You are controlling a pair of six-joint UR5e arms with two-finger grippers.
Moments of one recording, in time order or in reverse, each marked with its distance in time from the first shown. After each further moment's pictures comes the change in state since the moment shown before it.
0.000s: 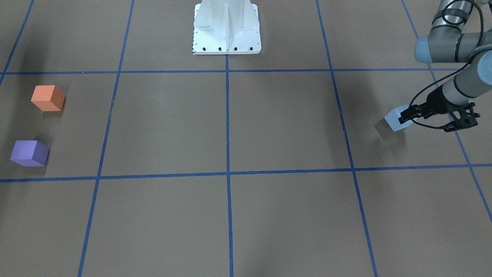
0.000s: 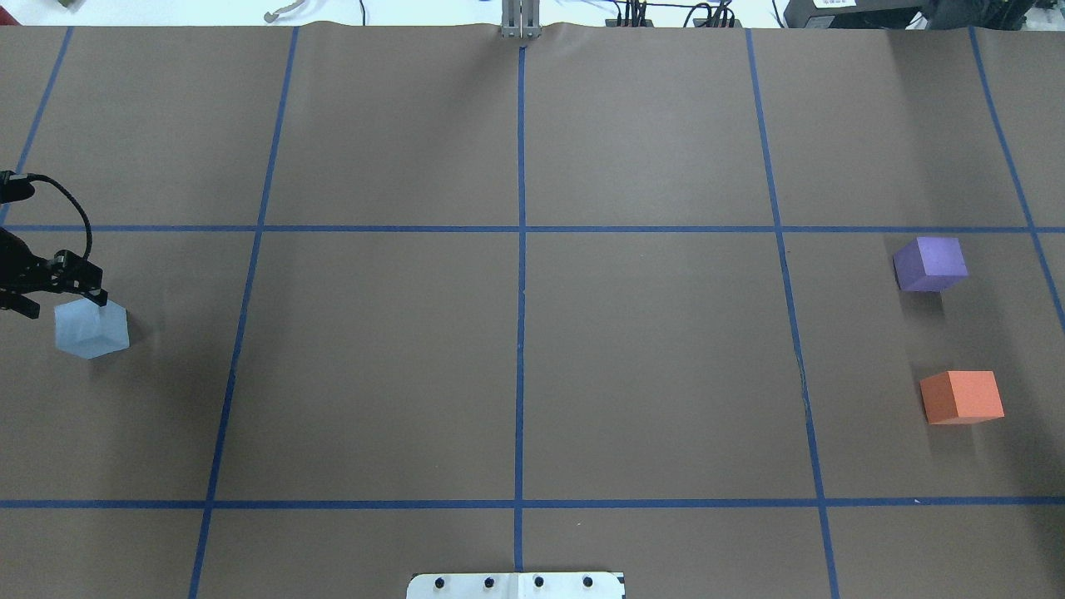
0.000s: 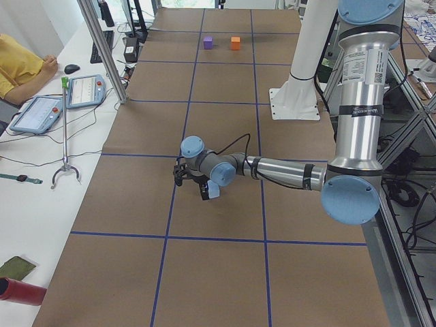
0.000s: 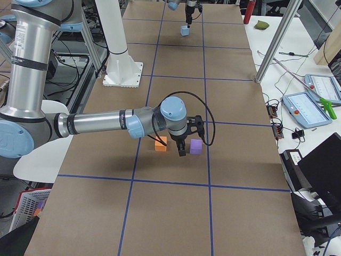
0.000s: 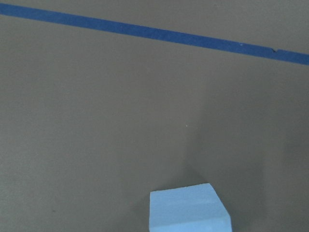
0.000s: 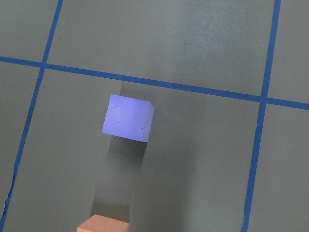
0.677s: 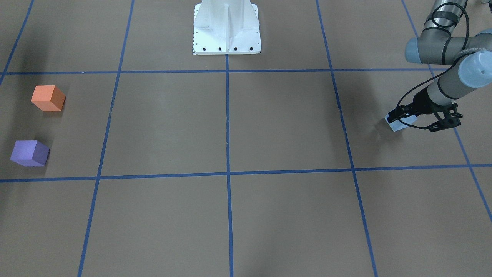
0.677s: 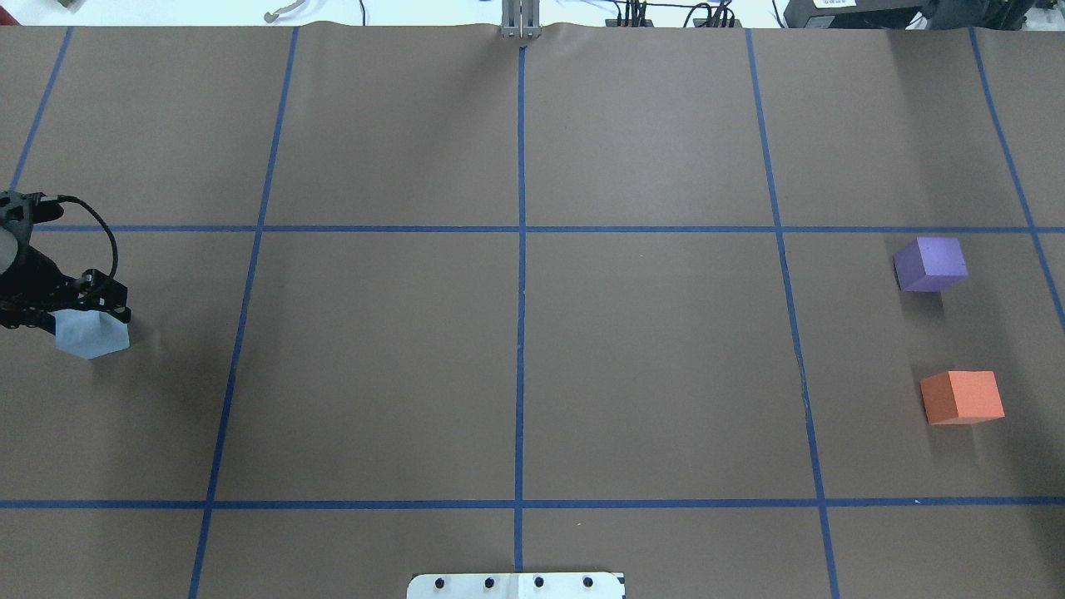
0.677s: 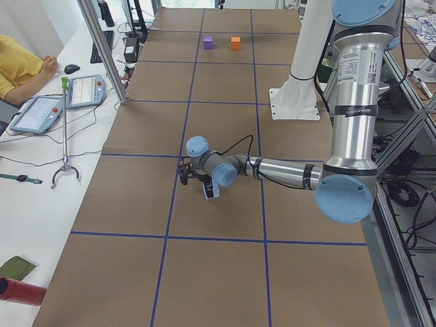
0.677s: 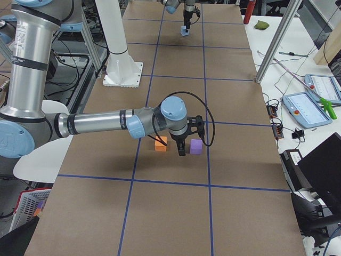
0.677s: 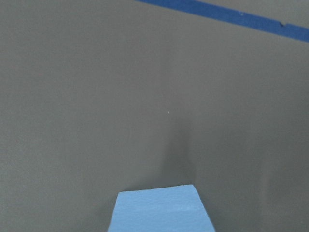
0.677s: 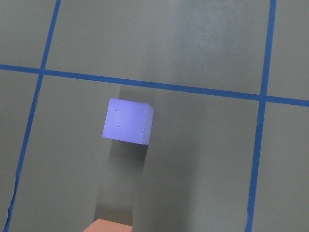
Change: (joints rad) left arm 0.070 0.001 0.009 -0.036 0.025 -0.061; right arm -0.004 0.002 -0.001 0.004 0.000 0.045
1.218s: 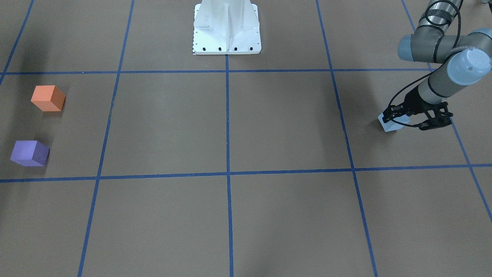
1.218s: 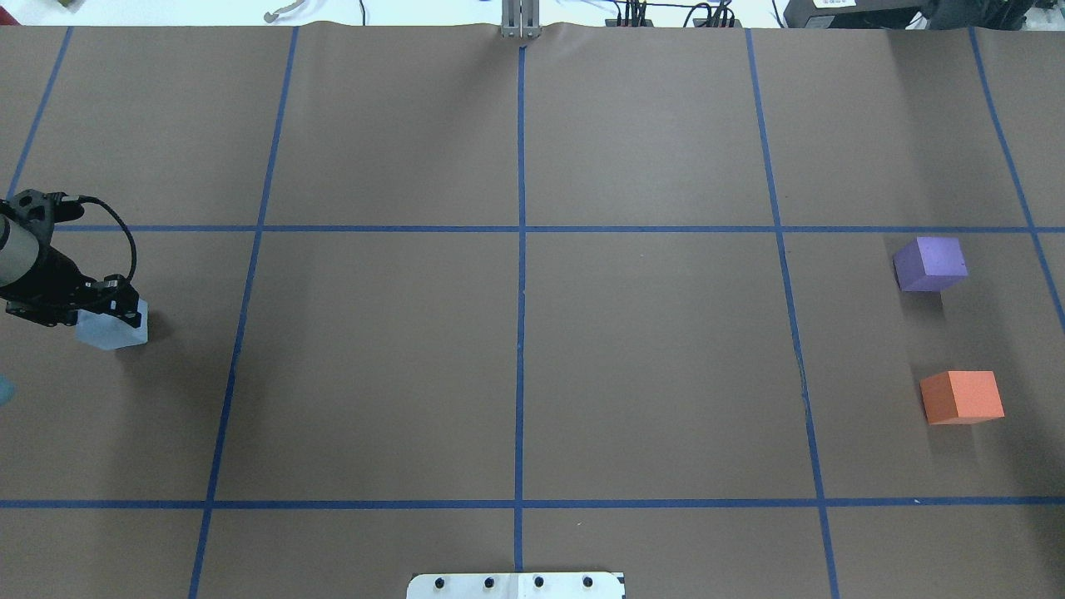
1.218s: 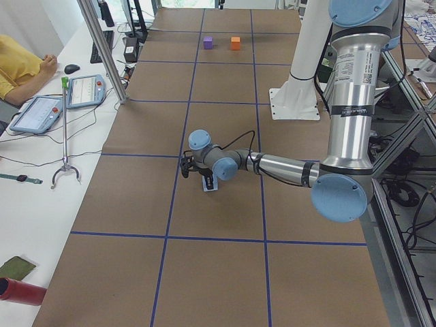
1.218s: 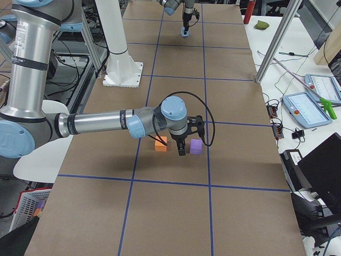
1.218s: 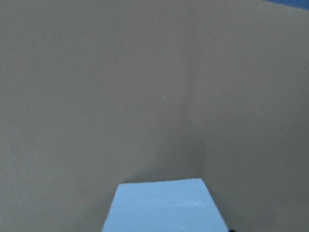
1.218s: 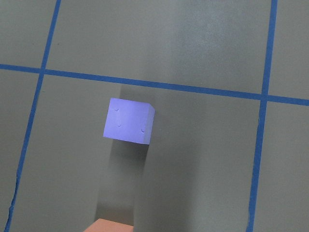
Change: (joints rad) left arm 0.034 -0.052 -0.061 0.027 0.027 -0.037; right arm -0.003 0.000 0.000 0.002 0.001 0.000
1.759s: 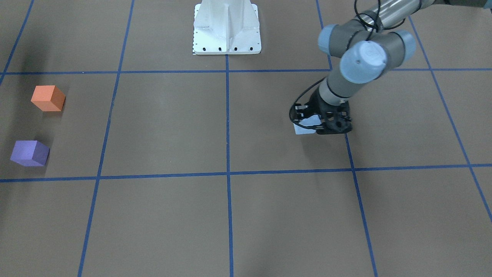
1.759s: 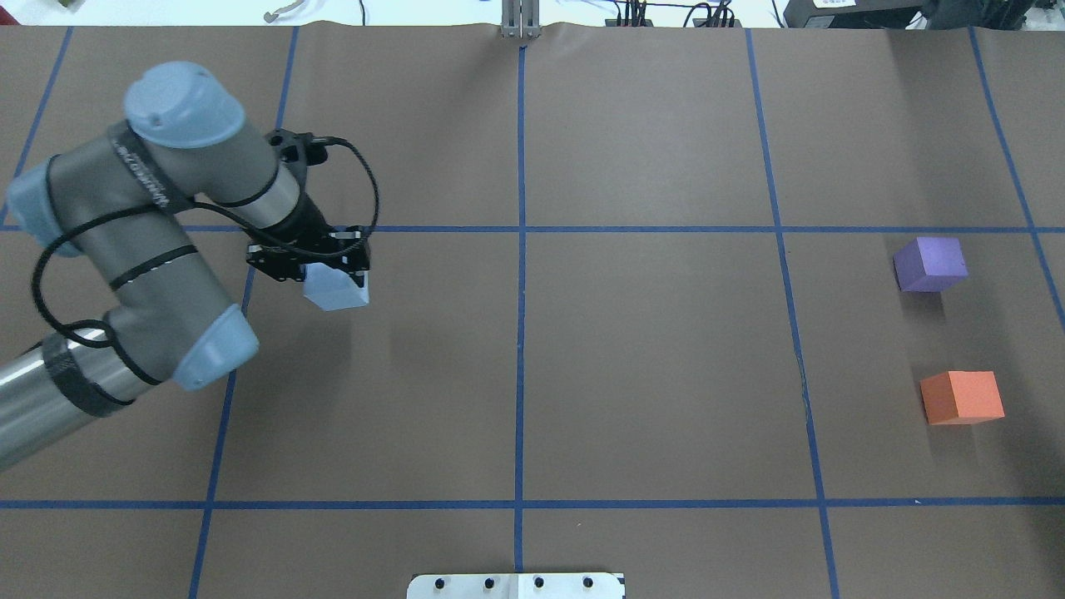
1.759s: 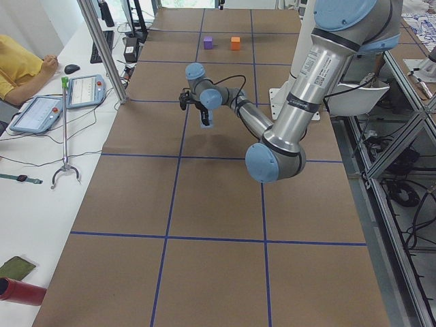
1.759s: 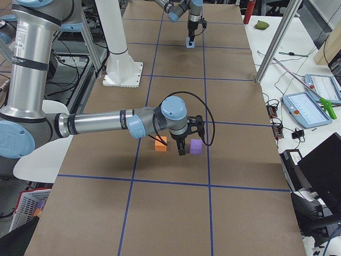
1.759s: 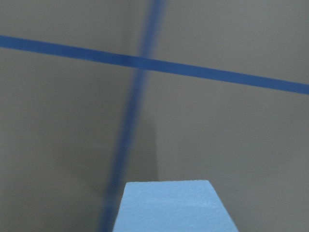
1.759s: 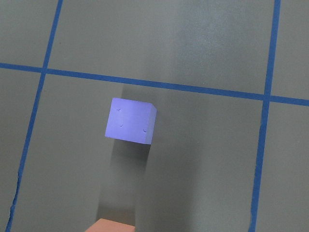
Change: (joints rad) left arm 0.218 -0.520 -0.022 0.376 0.090 -0.125; right arm -0.010 0.004 -0.001 0.001 0.003 0.002
